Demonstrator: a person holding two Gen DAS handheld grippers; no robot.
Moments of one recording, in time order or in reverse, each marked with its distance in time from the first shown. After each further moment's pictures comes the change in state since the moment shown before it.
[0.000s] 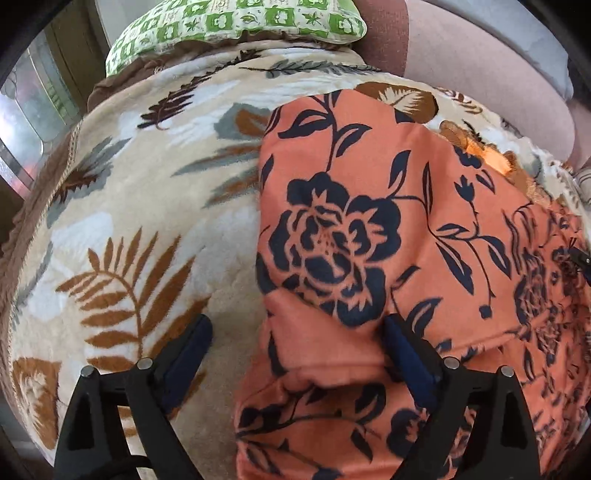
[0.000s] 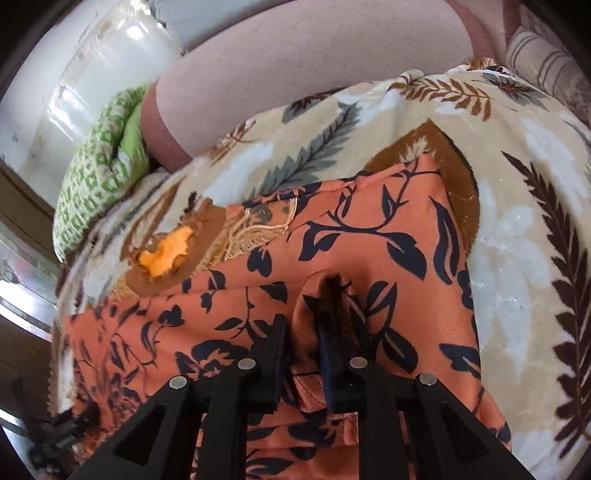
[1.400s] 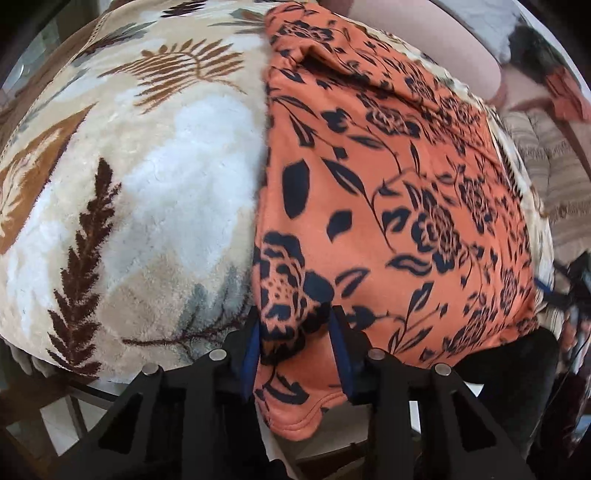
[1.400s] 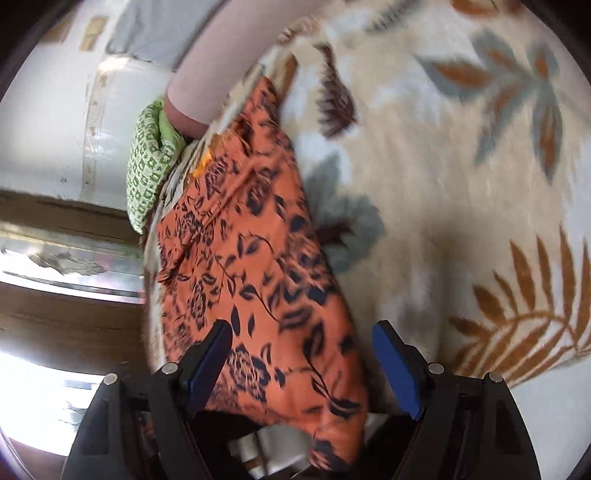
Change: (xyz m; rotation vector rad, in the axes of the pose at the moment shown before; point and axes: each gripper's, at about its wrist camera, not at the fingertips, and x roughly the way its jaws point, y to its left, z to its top) left arm -0.083 0.050 -0.192 0.043 0.210 -0.282; right arm -0.180 -0.187 -0.178 0.264 0.251 0.342
